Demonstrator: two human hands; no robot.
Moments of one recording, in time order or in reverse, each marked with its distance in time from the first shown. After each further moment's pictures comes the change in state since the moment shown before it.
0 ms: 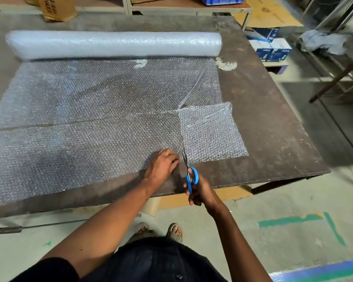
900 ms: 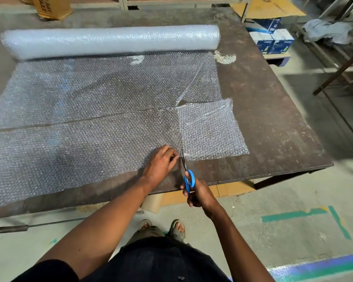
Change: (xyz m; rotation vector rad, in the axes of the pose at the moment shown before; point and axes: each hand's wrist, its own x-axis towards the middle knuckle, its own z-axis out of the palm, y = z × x) left_hand -0.005 0.002 0.000 -0.069 0.034 0.035; right_hand -0.006 0.016 0.004 0.069 0.021 0.002
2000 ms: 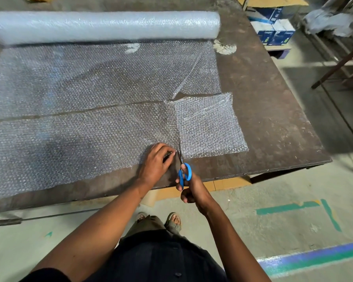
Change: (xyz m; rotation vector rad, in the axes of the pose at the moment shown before) left_hand -0.013 0.004 0.010 -0.198 0.159 -0.029; right_hand 0.009 -0.003 0.008 0.016 -0.015 0.067
